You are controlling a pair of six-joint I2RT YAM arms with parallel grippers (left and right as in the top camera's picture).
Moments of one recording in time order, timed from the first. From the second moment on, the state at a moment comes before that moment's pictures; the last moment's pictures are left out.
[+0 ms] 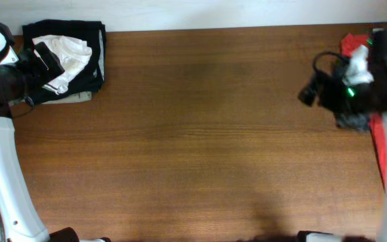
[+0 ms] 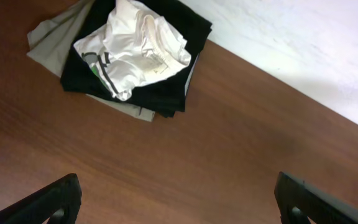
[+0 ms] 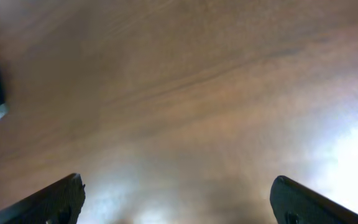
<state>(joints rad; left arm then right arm) 0.29 1.57 1.95 -1.20 0.12 -0.27 -0.14 1.44 1.87 -1.59 -0.23 0.33</state>
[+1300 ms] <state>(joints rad) 0.29 1.57 1.95 -1.21 0.13 -0.27 0.00 0.16 0.53 -0.58 -0.21 0.25</state>
